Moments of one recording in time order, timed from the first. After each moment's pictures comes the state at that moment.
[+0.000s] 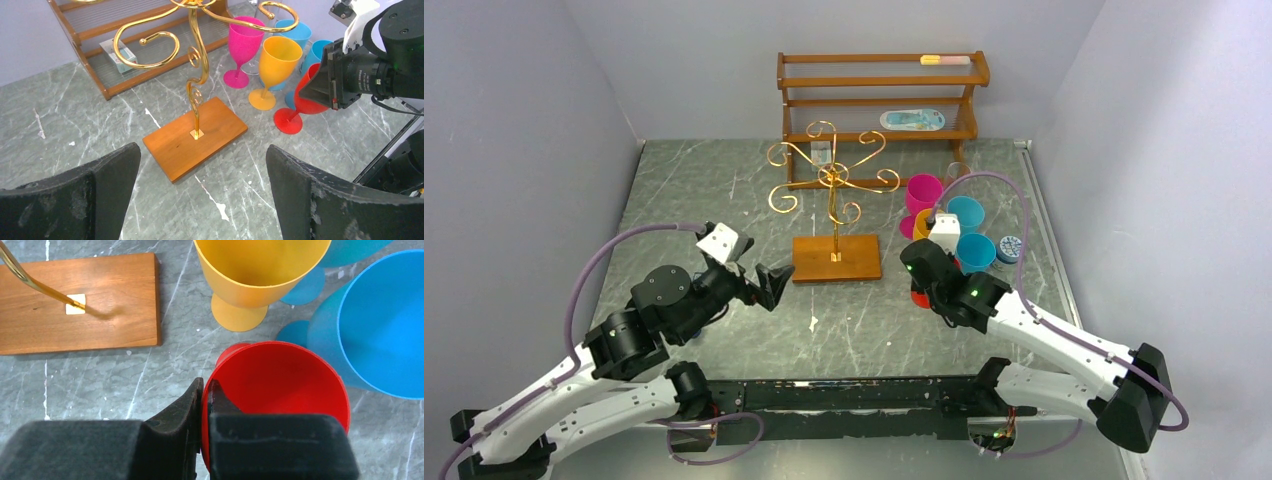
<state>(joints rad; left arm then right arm) -1.01 0.58 0.84 -0.36 -0.36 -0.12 0.84 1.01 0.76 -0.57 0.65 0.62</state>
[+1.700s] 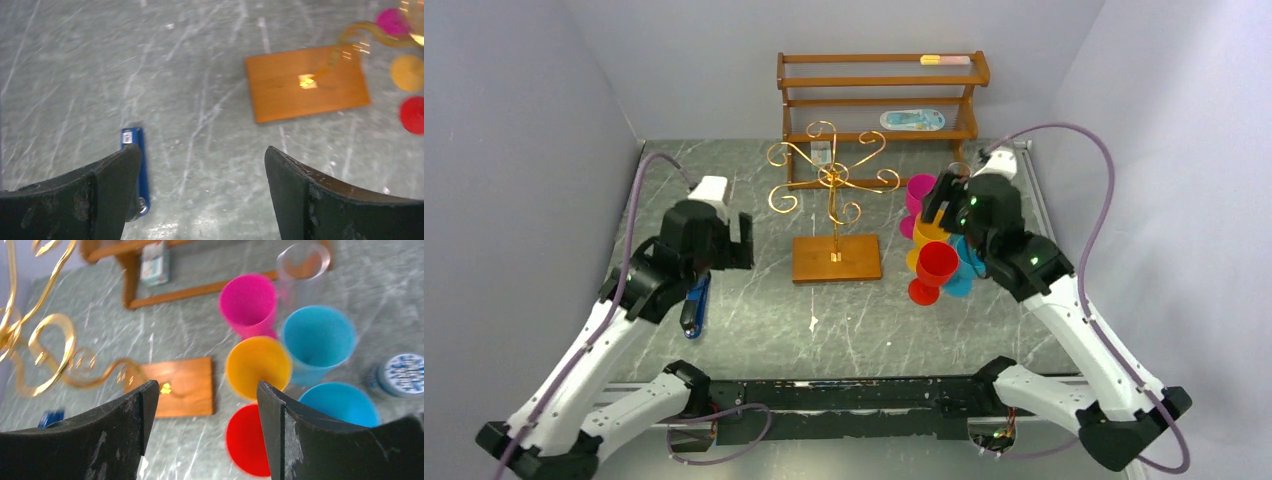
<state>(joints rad) -0.63 0.87 1.08 -0.81 -0.37 -0.29 0.63 0.98 1.17 -0.60 0.44 0.49</state>
